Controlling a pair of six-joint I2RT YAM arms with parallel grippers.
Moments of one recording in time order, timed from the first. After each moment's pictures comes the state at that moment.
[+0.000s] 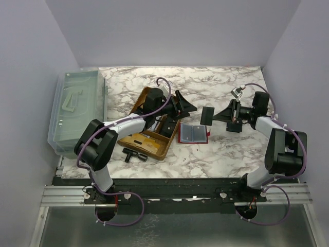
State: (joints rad) left arm -0.62 1.73 1.06 0.39 0.52 -1.11; right arm -0.17 1.57 0.81 0.16 -1.51 0.50
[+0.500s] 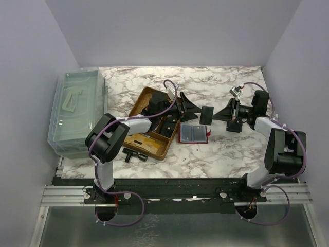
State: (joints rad) left arm -0.64 1.88 1.07 0.72 0.67 -1.30; right arm -0.15 1.57 0.80 0.27 -1.52 0.62
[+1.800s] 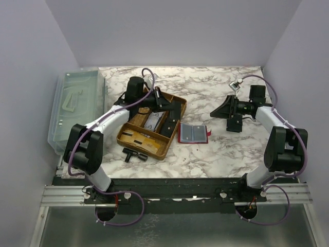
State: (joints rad) left arm -0.40 1.63 1.06 0.23 0.79 -0.94; right arm -0.12 1.60 1.01 -0.28 -1.47 0.02
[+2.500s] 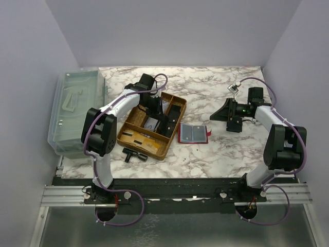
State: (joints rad) left arm -0.41 1.93 1.53 -0.74 0.55 -0.26; right arm -0.12 1.63 1.03 -0.44 -1.42 -0.15
